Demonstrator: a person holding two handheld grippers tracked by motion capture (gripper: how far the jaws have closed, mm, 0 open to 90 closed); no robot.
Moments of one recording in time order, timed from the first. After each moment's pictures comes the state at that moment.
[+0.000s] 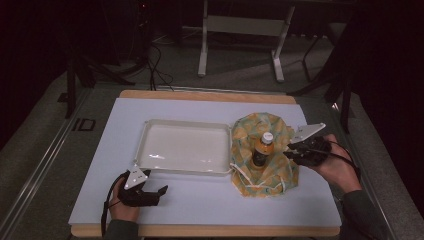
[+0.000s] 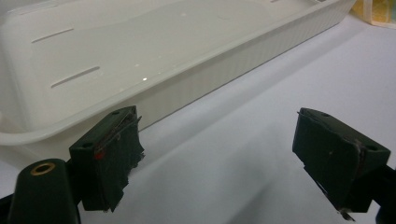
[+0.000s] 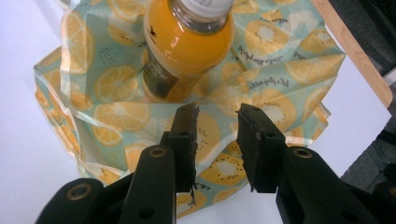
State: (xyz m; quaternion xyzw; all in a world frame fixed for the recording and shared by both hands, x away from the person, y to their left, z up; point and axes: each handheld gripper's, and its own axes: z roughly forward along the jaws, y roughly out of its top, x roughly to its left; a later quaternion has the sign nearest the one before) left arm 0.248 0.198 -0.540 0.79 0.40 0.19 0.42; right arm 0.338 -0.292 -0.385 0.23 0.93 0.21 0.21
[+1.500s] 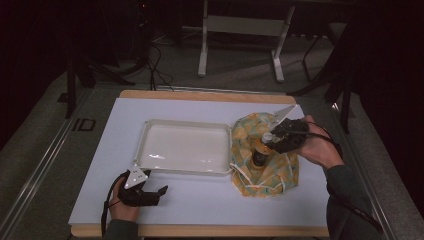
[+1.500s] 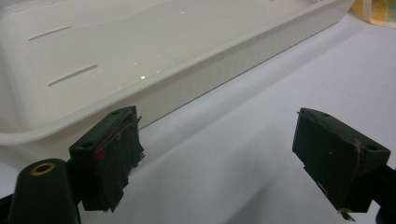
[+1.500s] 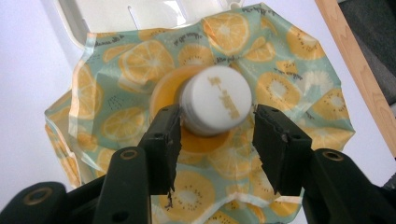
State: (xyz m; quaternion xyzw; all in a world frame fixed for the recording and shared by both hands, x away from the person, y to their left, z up) left arm 0.249 0.198 -0.541 0.79 0.40 0.19 0.42; right arm 0.377 -0.238 -0.367 0.18 0.95 0.18 0.17
